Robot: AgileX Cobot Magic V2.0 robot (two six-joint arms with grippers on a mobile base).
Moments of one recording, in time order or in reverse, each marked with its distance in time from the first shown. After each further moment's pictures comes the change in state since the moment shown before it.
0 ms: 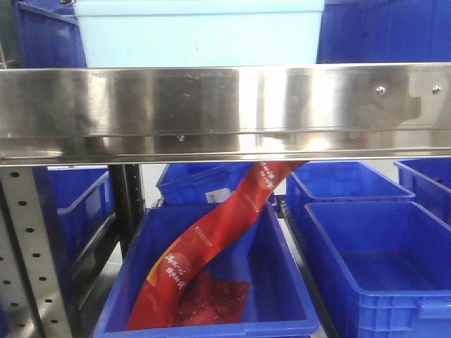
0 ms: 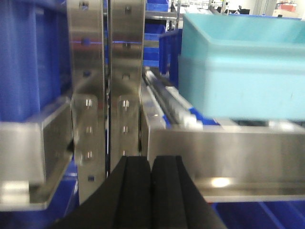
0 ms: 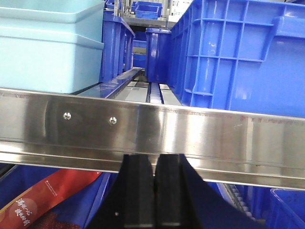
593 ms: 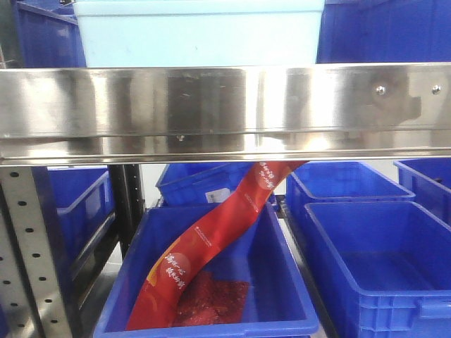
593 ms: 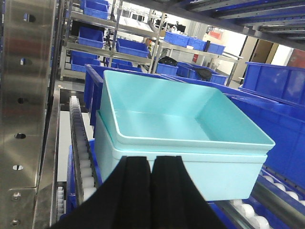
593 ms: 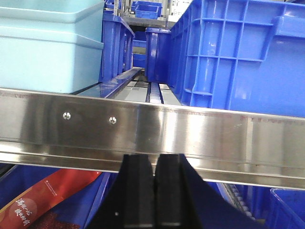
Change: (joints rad) left arm -0.218 0.444 -0.558 0.021 0.059 -0.195; right arm 0.000 0.000 0.000 0.000 0.000 0.000
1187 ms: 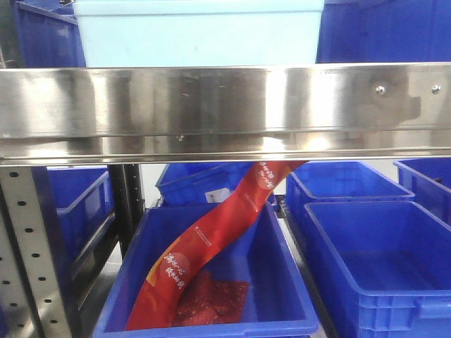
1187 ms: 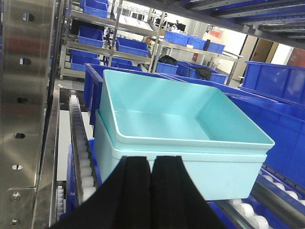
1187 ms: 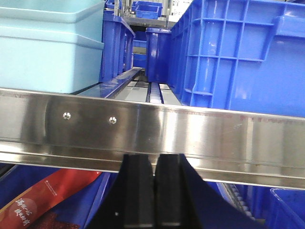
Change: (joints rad) left arm 0.000 0.001 -0.012 0.000 0.015 -0.003; right arm 0.000 0.000 0.000 0.002 0.000 -0.002
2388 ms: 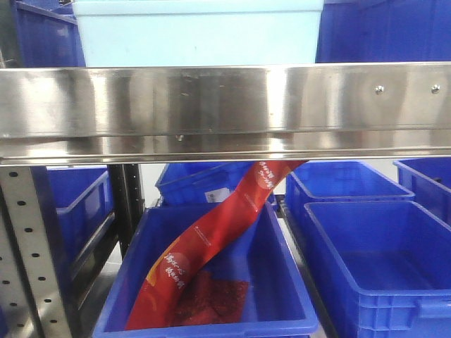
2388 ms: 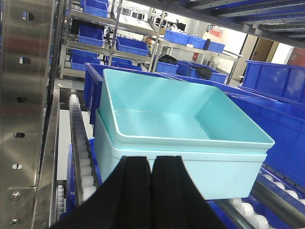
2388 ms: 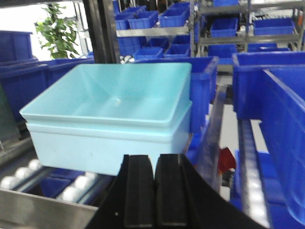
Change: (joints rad) left arm 0.000 0.000 0.000 0.002 0.004 0.000; right arm 0.363 0.605 -0.763 -0.275 0.240 0.446
